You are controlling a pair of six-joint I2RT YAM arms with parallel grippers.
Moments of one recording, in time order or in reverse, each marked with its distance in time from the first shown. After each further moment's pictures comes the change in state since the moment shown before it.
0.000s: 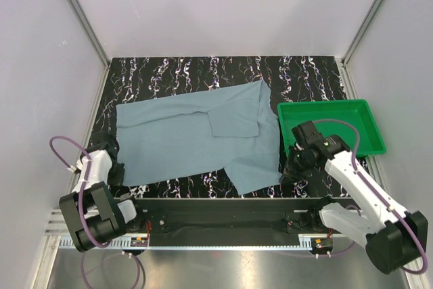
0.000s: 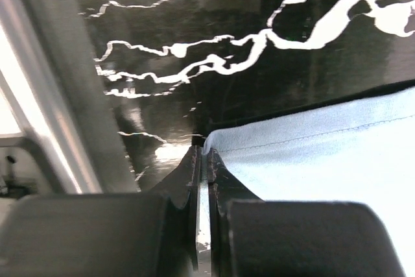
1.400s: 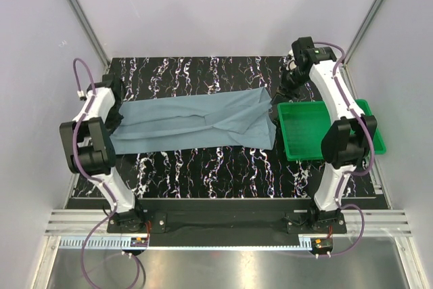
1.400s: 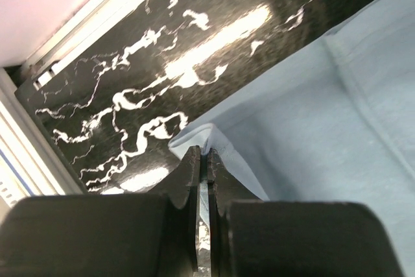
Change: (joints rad) left arm -0.212 0.629 0.807 -0.166 -0.247 0.312; right arm -0.240 0.887 1.133 -0.153 -0.124 -0.301
